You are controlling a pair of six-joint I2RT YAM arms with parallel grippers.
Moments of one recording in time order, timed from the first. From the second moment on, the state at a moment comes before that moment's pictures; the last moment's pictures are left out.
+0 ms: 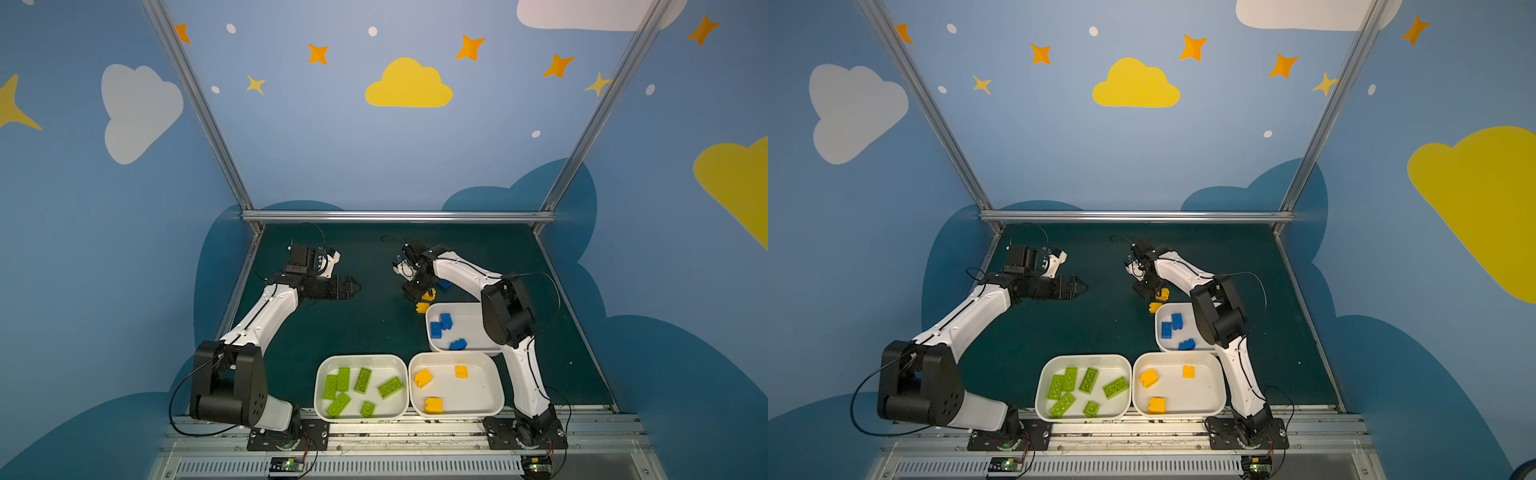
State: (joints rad) left arm -0.10 1.47 1.05 -0.53 0.53 -0.16; right arm 0.63 2.26 1.85 -0.91 -0.04 -0.21
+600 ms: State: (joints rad) left arm -0.10 1.47 1.05 -0.53 0.55 -0.16; right arm 0.65 2.31 1.90 -0.91 -0.03 -0.20
